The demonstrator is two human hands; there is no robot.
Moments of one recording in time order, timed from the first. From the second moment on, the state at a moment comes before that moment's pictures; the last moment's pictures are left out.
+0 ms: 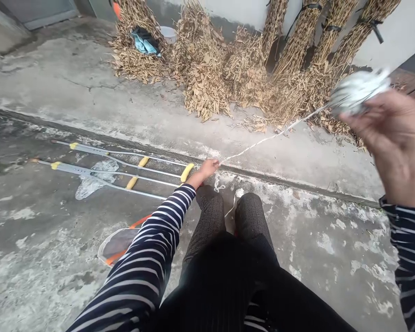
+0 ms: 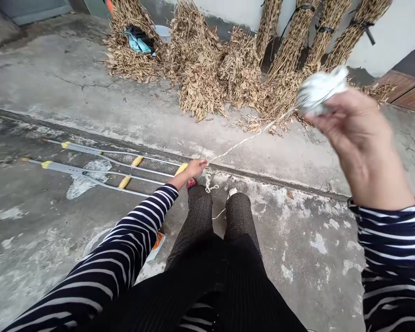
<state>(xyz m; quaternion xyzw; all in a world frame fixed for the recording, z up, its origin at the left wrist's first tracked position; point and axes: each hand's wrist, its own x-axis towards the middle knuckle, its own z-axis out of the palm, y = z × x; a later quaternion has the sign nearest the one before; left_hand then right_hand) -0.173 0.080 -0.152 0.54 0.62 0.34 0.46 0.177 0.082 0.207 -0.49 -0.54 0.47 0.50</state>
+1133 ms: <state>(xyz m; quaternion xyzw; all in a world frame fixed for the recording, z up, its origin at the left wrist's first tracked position) -0.090 0.032 0.025 0.64 0.37 0.35 0.57 0.164 0.001 0.043 -0.41 -0.52 0.61 0.44</state>
